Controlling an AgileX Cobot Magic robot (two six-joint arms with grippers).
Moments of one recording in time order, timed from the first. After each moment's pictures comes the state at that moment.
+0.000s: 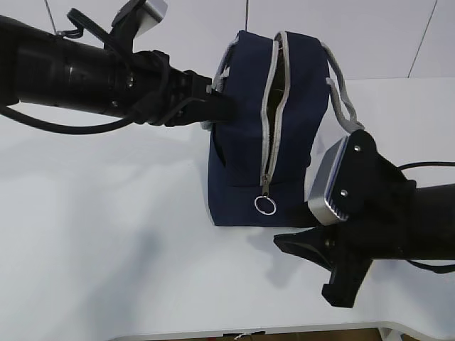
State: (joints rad) left arm -0.50 1.69 -1.10 -1.52 0.55 1.21; right arm 0.41 1.42 -0.56 1.77 0.44 -2.40
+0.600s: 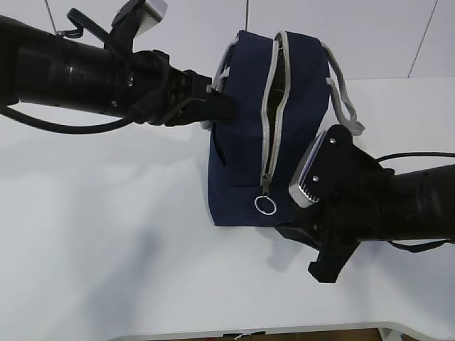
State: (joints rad) left arm -0.50 1.69 -1.10 -1.53 0.55 1.21; right arm 0.41 1.54 -0.65 1.78 0.32 -2.40
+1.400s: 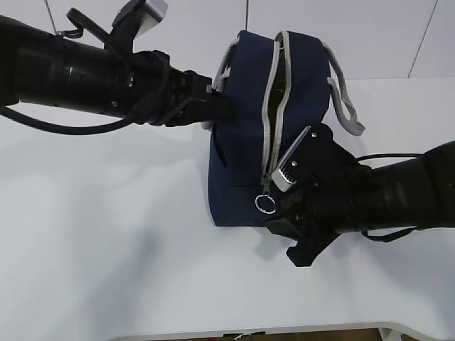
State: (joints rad) left arm -0.50 1.69 -1.10 -1.53 0.55 1.21; right arm 0.41 1.66 -0.73 1.78 0.32 -2.29
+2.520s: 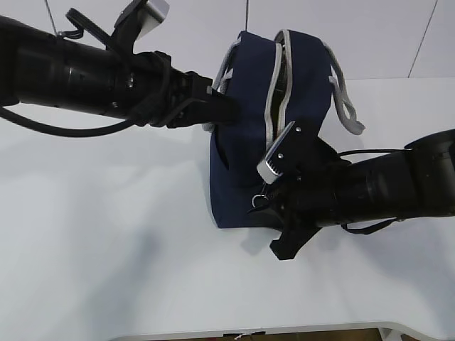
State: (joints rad) left arm -0.50 1.69 -1.10 -1.53 0.58 1.21; right arm 0.41 1.73 -0.79 1.78 0.41 -2.29
